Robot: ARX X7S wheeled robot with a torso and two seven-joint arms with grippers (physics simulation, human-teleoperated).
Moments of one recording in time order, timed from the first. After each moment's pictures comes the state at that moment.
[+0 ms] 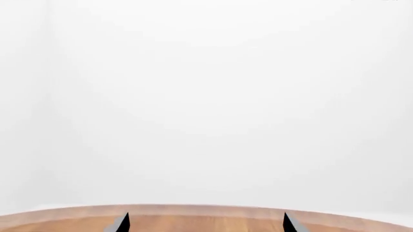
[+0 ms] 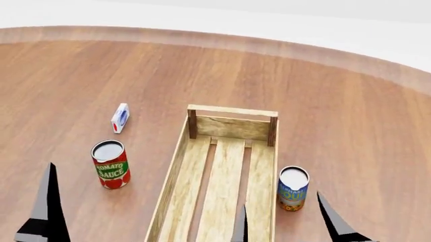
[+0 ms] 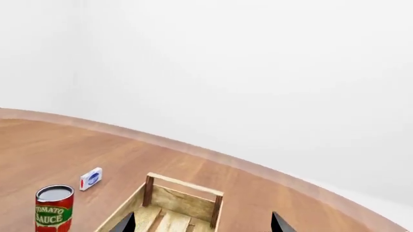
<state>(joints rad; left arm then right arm) 0.02 -0.25 0.09 0.87 -0.25 -0.42 -0.21 -0.03 0.31 -0.19 -0.87 0.13 0.65 0.21</state>
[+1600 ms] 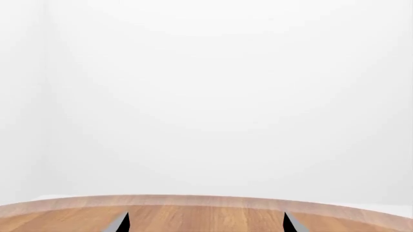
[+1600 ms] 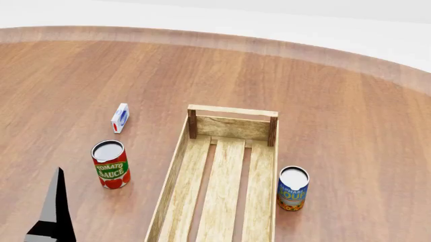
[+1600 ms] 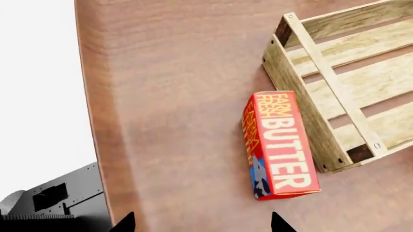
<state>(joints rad) 0.02 -0.29 0.14 0.84 -0.27 -0.41 -0.27 0.07 1.21 -0.13 -0.94 1.00 1.03 -0.36</state>
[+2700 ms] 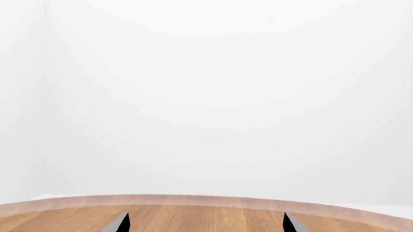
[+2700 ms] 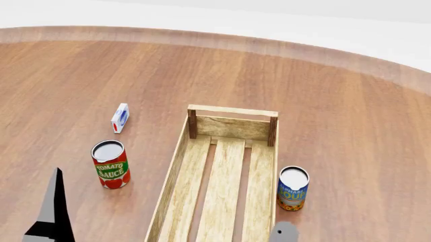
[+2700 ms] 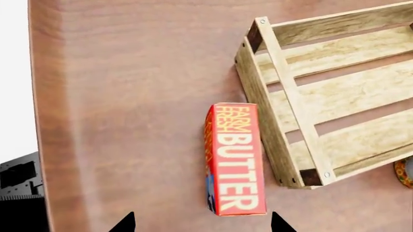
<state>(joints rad) 0.02 -0.33 0.15 0.84 -0.30 -0.39 -0.31 0.75 0.98 -0.60 -0.78 0.89 1.34 -0.46</state>
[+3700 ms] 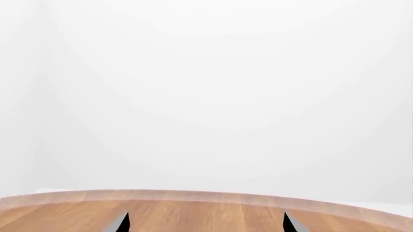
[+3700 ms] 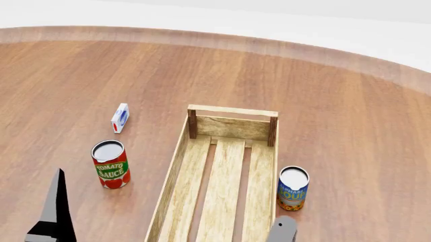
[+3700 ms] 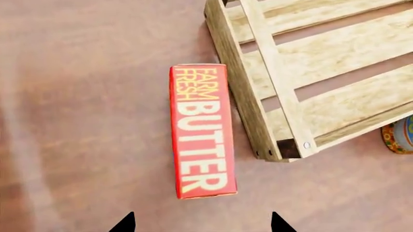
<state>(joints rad) 0.01 -0.34 0.16 0.82 -0.33 -0.38 -0.33 0.82 0.92 -0.84 -0.60 0.68 1.30 -0.48</state>
